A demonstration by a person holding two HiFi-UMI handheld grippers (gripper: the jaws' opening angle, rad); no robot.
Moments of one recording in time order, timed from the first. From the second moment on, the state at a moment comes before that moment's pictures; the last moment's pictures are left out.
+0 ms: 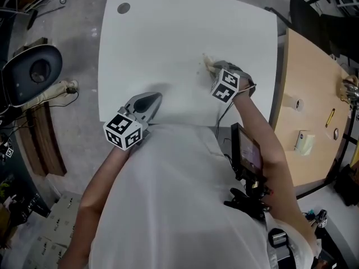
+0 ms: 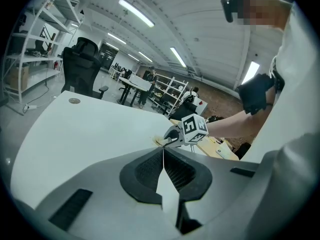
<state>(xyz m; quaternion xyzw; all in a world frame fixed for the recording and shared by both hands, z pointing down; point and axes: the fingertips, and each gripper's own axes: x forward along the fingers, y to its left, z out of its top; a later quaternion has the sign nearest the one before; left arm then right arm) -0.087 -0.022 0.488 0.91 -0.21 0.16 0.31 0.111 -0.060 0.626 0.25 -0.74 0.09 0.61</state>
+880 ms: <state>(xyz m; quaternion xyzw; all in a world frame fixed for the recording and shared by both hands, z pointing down) -0.045 -0.012 0.486 0.93 -0.16 0.18 0.29 0.128 -0.017 0.618 0.37 -0.75 0.24 0.49</state>
